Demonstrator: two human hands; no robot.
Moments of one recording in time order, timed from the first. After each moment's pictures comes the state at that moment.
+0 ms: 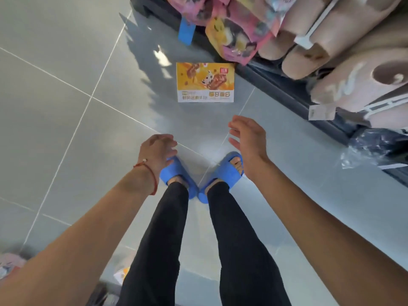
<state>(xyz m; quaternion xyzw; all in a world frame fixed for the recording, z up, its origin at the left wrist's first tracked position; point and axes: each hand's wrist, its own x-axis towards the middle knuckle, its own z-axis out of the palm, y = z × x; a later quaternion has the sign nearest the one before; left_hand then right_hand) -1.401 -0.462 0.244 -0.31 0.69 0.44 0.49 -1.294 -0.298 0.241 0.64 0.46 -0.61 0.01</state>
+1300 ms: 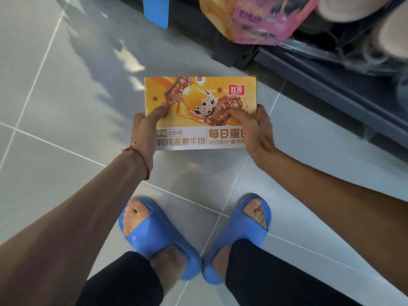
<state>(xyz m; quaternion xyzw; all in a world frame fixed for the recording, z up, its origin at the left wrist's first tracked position) -1.479 -0.382 -0.090 -0.20 0.69 0.52 0.47 -1.332 -0.210 -0.066 0.57 0.60 -0.57 0.01</state>
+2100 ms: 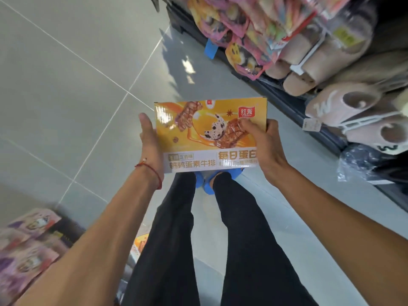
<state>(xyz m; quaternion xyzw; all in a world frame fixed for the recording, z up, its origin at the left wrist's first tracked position) -1.393 -0.487 0.359 -0.37 0.62 0.56 0.41 -1.283 -0.285 0.375 0.53 0.56 -0.63 0.10</state>
